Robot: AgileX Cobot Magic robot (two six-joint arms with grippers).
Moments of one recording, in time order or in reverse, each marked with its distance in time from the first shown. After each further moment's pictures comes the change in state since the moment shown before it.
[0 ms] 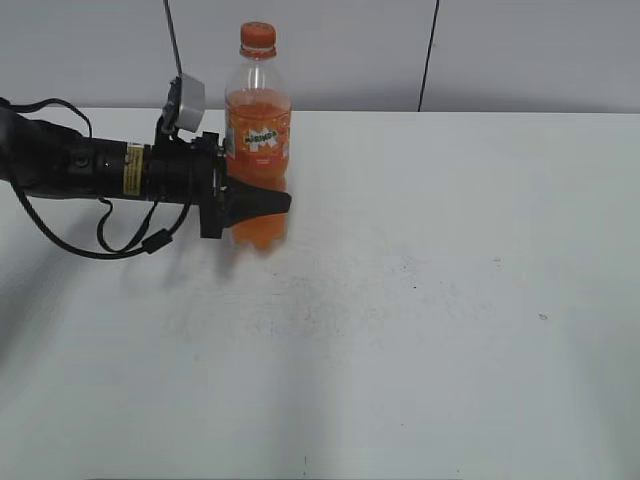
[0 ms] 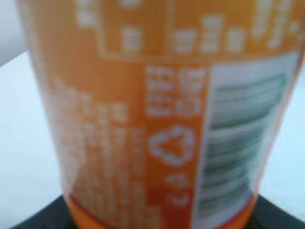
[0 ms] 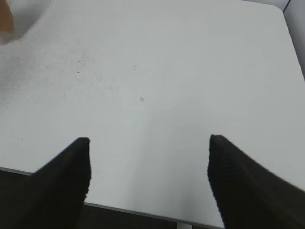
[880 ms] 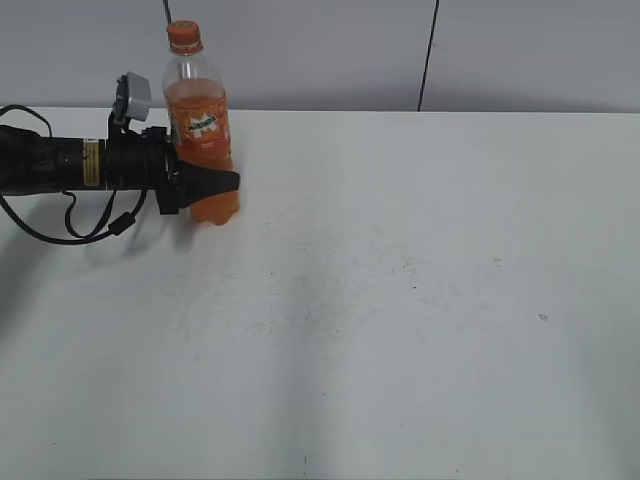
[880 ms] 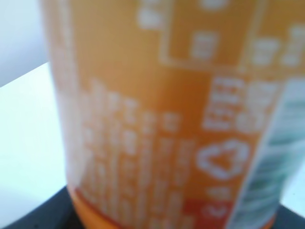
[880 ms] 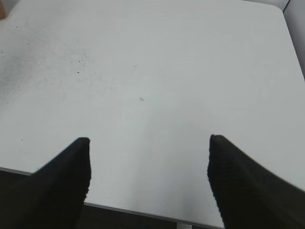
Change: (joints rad) left arm 0.151 0.143 -0.179 0.012 -0.035 -0.064; right arm 0.000 0.000 0.000 0.000 0.000 0.000
